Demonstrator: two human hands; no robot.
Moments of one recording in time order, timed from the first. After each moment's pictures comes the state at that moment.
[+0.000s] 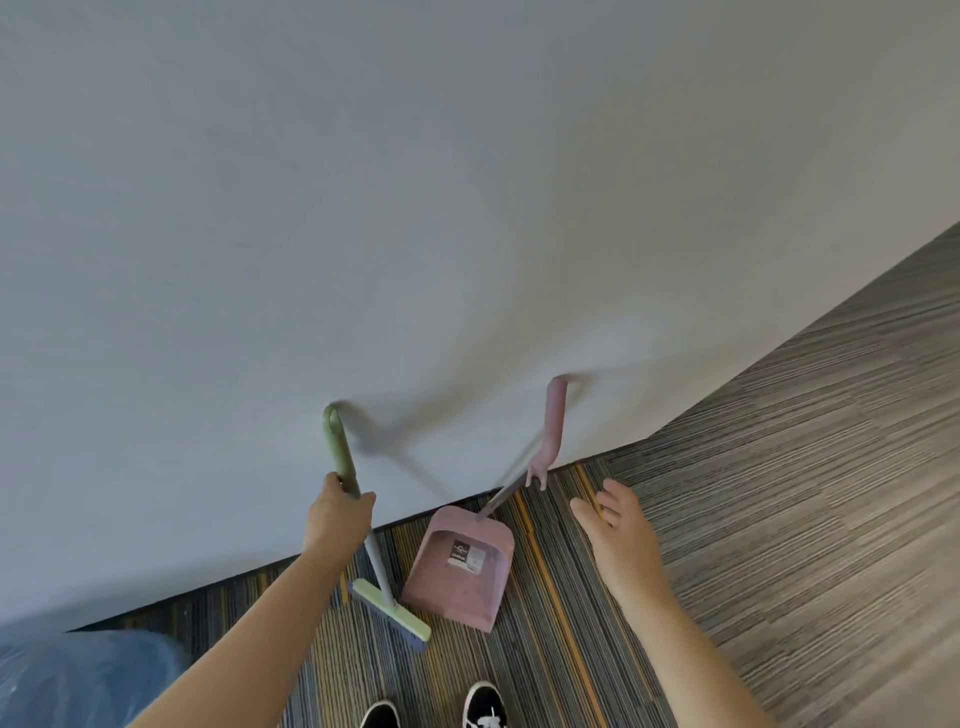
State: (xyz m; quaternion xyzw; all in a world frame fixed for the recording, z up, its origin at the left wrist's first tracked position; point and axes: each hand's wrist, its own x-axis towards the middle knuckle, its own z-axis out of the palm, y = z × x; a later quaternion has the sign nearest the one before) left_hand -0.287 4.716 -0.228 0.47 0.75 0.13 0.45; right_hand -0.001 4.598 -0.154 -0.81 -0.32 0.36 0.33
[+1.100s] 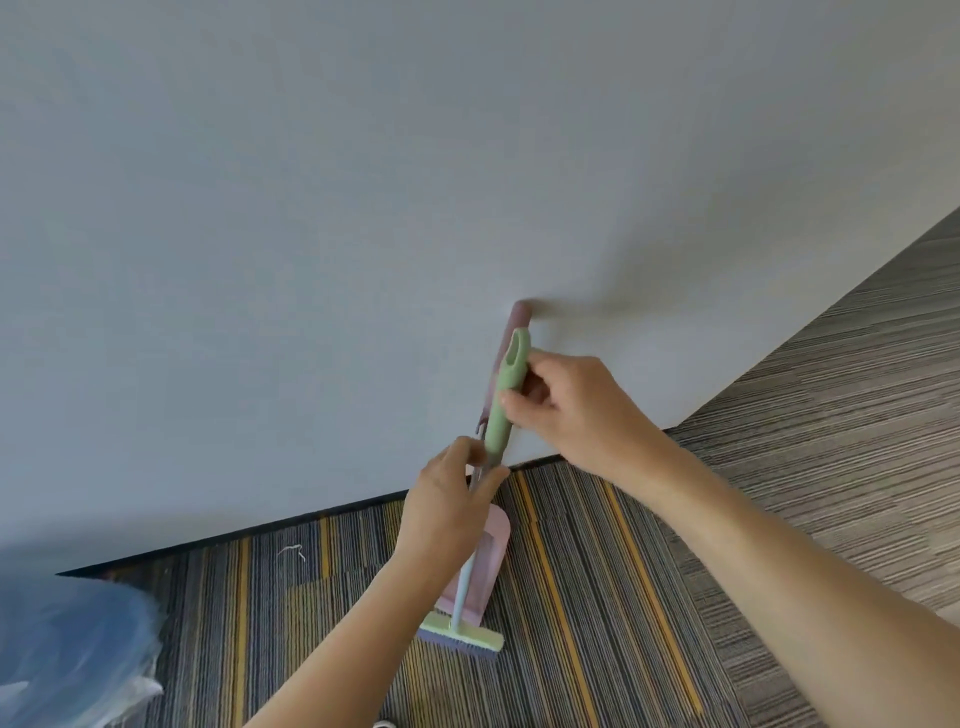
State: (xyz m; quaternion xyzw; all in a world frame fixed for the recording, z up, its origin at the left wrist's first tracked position) left_hand -0.094 4.623 -0.247 0.66 0.60 0.25 0.38; right_hand 0.062 4.656 -0.144 -0.59 -0.70 0.31 0.26
